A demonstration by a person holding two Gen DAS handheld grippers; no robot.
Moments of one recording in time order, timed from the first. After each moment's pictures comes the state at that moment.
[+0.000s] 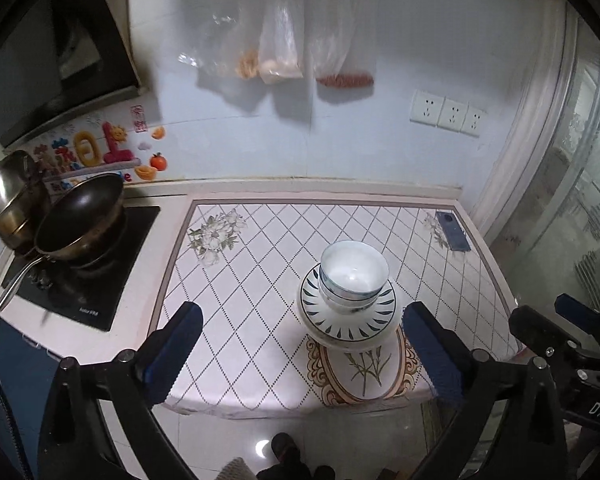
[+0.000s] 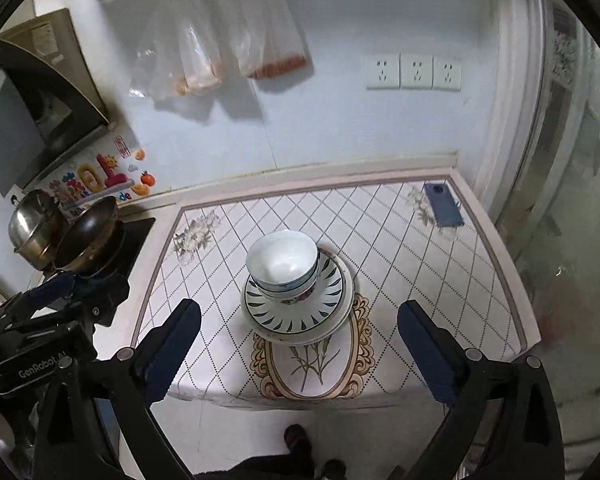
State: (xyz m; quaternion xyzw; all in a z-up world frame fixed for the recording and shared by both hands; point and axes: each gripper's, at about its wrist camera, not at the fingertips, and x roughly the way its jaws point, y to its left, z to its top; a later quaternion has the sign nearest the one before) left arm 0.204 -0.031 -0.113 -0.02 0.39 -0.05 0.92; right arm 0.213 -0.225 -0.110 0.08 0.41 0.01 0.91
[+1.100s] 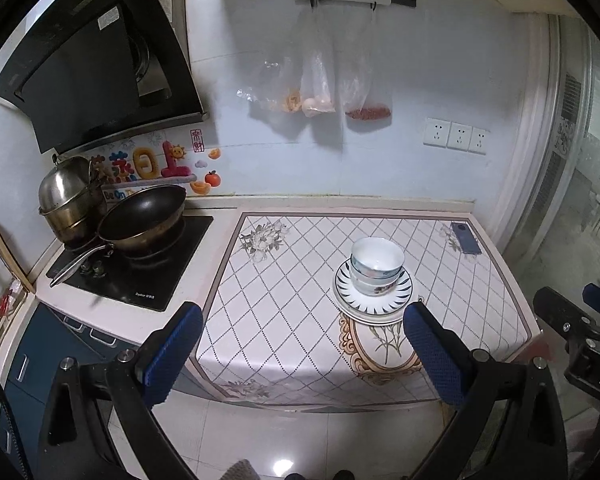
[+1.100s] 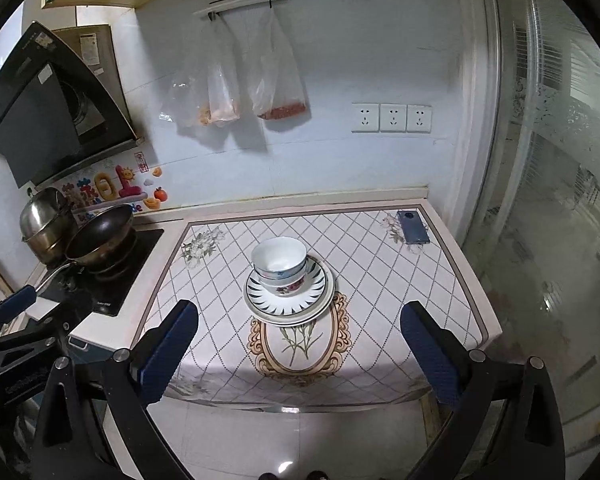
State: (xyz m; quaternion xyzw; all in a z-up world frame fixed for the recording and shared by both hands) left arm 0.082 -0.005 -0.087 0.00 0.34 0.01 0.94; right arm 0.080 -0.217 -0.063 0.05 0.36 -0.01 0.93
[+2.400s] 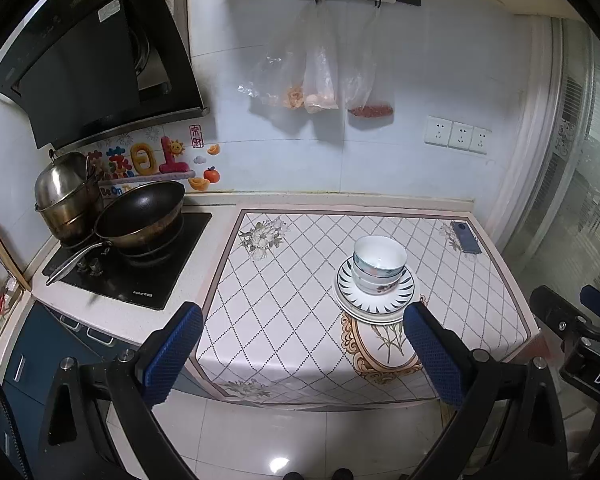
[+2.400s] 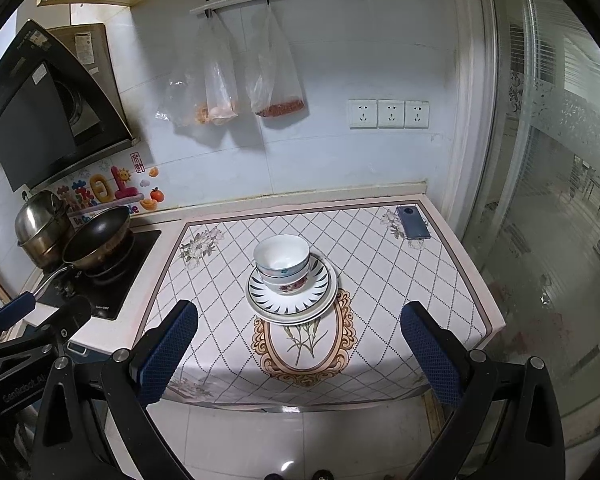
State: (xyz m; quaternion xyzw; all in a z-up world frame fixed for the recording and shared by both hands) left arm 0.091 0.004 -0.089 -0.01 0.34 0.00 0.94; right arm 0.089 -0.205 -0.069 0.05 0.35 -0.01 0.93
